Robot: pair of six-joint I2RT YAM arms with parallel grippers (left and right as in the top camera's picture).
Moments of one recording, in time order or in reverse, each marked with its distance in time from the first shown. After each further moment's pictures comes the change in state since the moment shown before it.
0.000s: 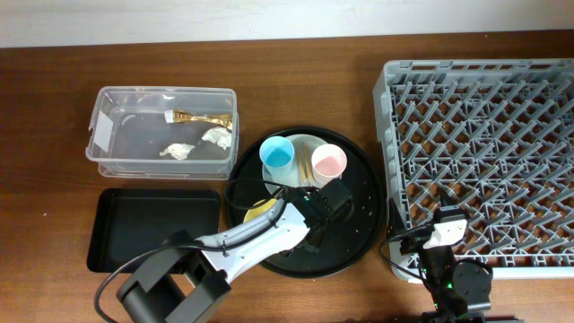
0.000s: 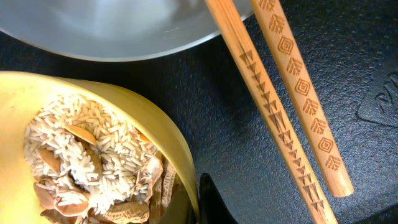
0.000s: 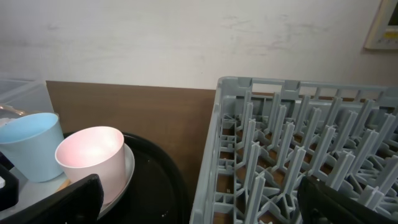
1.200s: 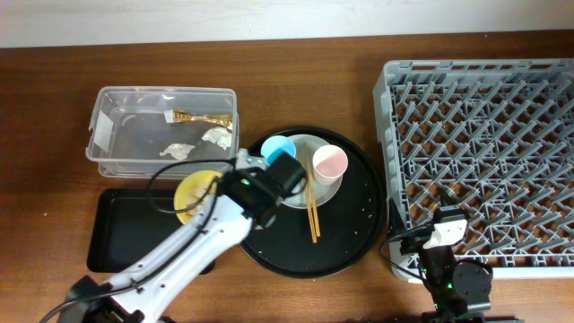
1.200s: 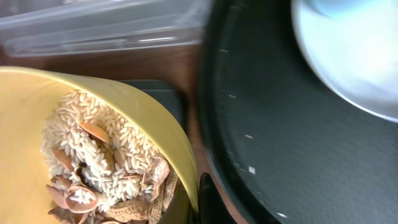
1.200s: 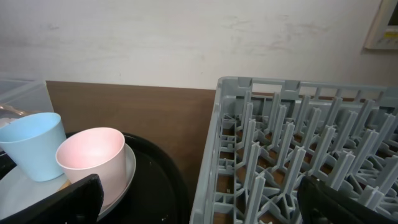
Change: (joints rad) left arm 0.211 -0.289 0.000 -0.249 -0.328 -0.071; right arm 0.000 0.000 0.000 0.000 0.000 0.000
